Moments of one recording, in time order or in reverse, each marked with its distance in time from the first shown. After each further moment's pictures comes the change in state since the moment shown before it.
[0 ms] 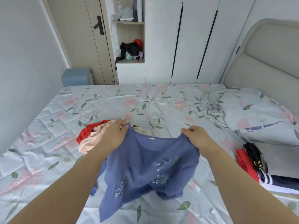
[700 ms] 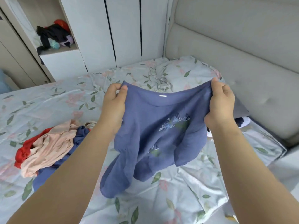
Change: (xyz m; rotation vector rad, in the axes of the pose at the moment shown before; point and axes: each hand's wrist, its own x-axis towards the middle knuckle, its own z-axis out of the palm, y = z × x) left_hand -0.011 0.150 0.092 -0.735 -0.160 0.195; right_hand -0.085 0.012 -0.127 0.786 0.829 -0.142
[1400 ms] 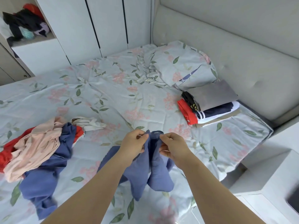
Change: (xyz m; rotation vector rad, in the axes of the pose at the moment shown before) left_hand -0.070 -0.099 0.044 0.301 -0.431 -0.413; right_hand -0.054 0.135 -0.037 -0.273 -0.295 0.629
